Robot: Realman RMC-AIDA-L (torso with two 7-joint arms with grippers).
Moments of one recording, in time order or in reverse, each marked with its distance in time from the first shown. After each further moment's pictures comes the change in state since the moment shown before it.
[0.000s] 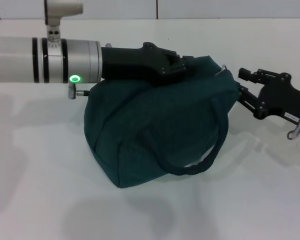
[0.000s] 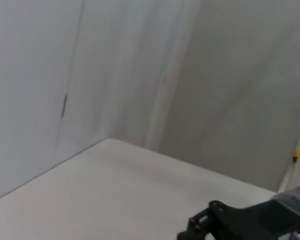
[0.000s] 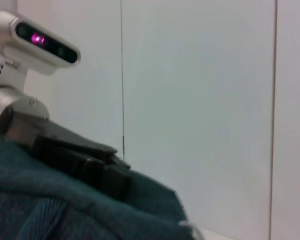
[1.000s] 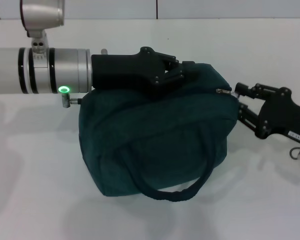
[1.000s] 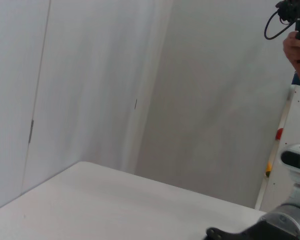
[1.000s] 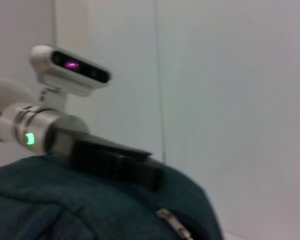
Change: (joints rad) left arm 0.045 0.004 0.000 -0.002 -0.032 0.120 0.076; right arm -0.036 -0.005 -0.010 0.018 -0.043 -0.148 -0.001
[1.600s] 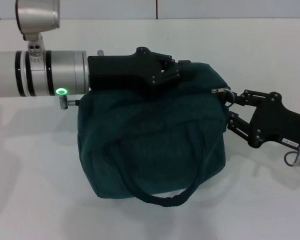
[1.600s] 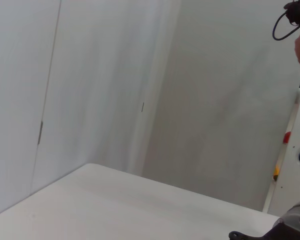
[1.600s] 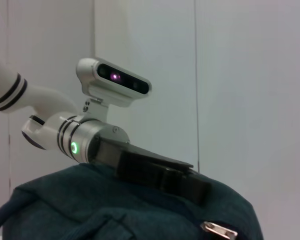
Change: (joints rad) left arm 0.016 -0.002 0.000 -0.004 -0.016 -0.004 0.010; right arm 0.012 0.001 -0.012 -0.010 -0.044 -0.059 -0.005
